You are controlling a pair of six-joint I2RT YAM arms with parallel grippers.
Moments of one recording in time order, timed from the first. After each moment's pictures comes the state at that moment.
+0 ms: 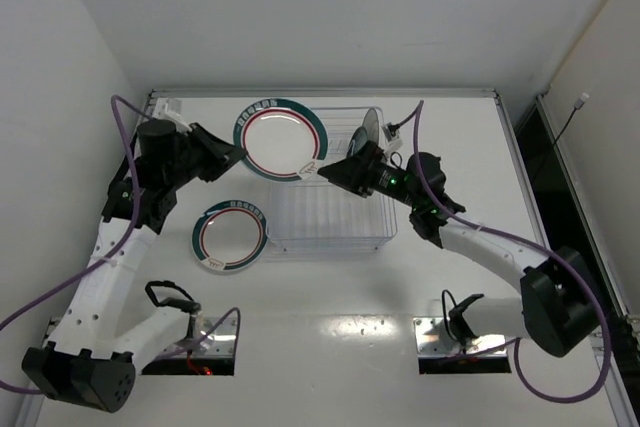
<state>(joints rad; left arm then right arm) -0.16 0.97 1.11 -0.53 0.24 -0.94 0.53 1.27 0.64 0.61 -0.47 1.06</state>
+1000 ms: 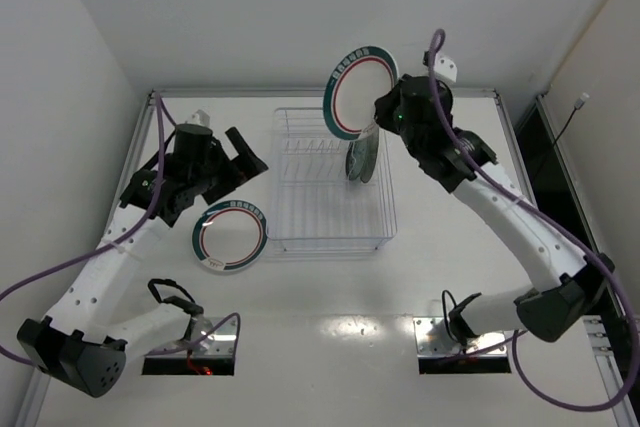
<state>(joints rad) -0.35 1.05 1.17 -0.76 0.00 -0.84 0.56 1.34 1.40 -0.34 0.40 0.70</state>
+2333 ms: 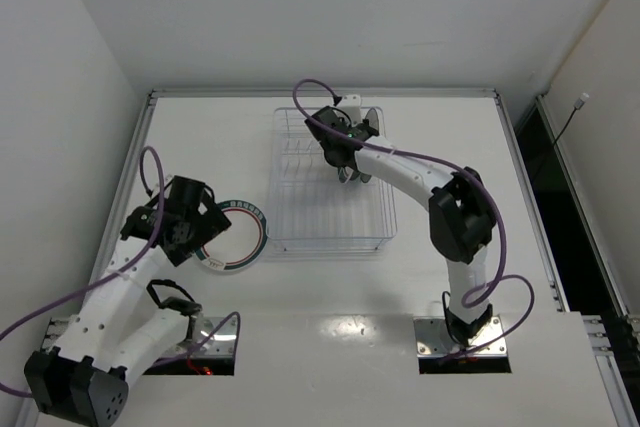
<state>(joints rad) -0.23 0.89 0.86 -1.06 -0.27 -0.90 0.69 2.00 1.64 -0.60 0.78 0.53</state>
